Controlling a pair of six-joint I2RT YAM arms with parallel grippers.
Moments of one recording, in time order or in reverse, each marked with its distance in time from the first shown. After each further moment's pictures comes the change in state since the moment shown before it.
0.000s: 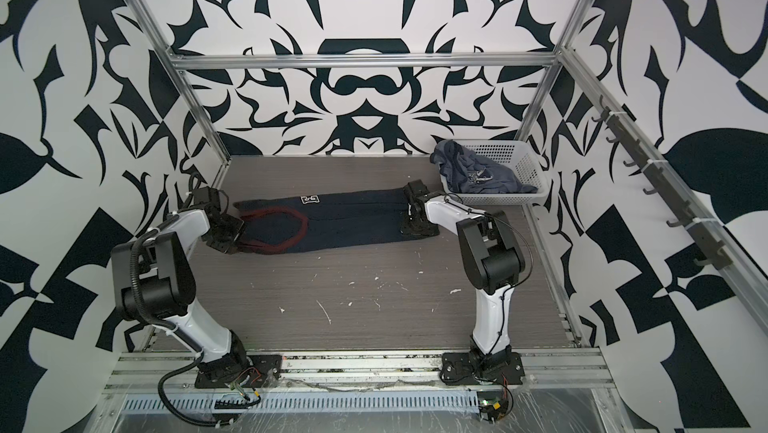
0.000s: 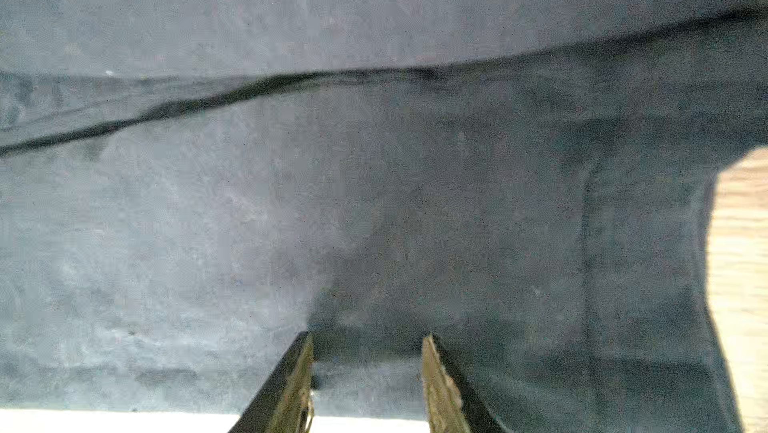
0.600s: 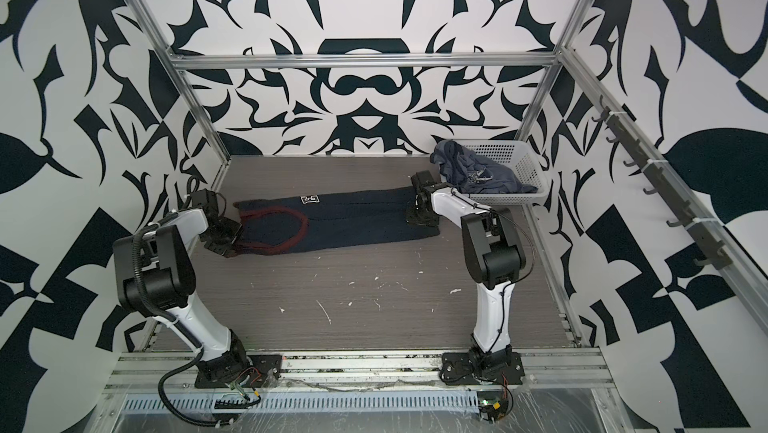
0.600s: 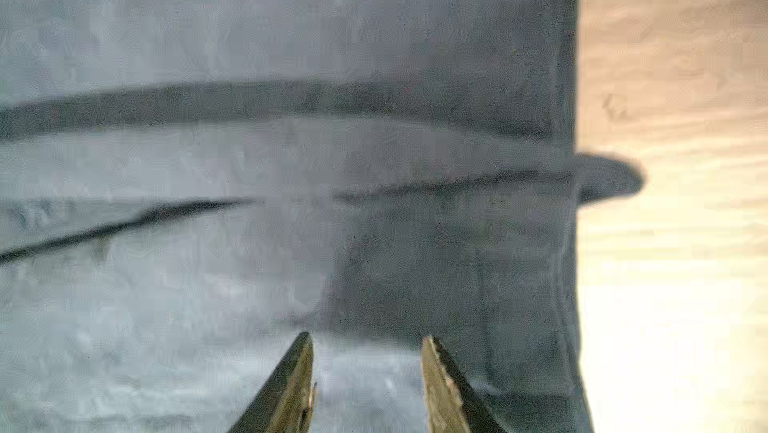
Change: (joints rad) left arm 0.023 0.053 0.016 -0.016 -0.014 0.040; right arm -0.063 0.041 0.113 -0.044 0.008 0.012
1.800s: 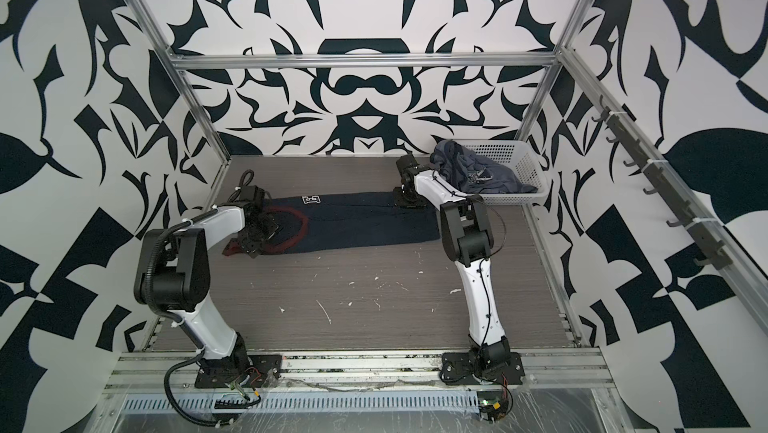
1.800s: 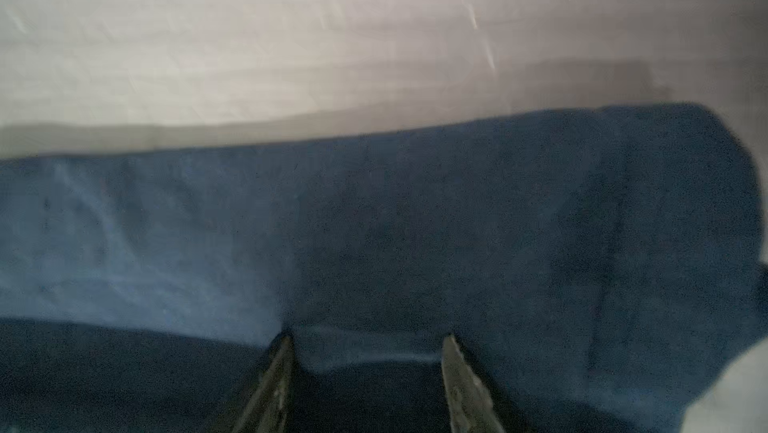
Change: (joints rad) left arm -0.318 0.030 0.029 -0.007 -0.112 -0.022; right arm 0.025 0.293 0.420 -0.158 0.049 -0.072
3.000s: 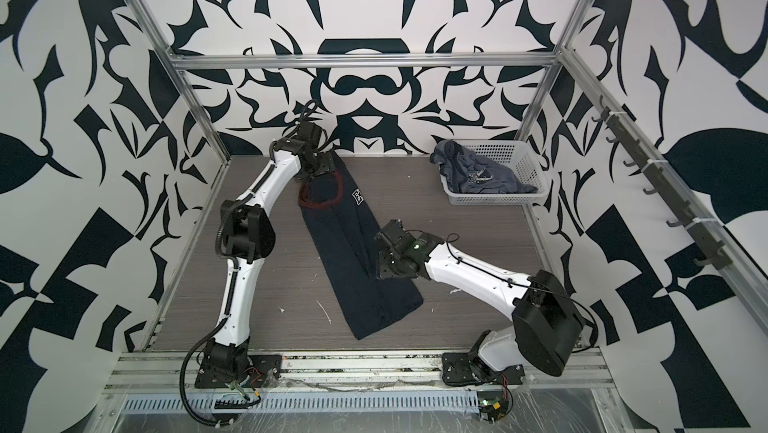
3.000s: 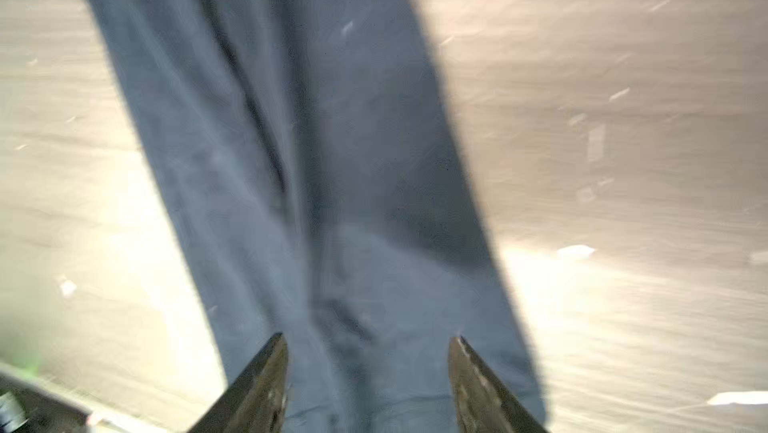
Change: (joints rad) left arm -0.281 0.560 1.210 -0.385 -0.096 0.324; right arm 0.447 -0.859 -0.863 0.094 0.042 0.364
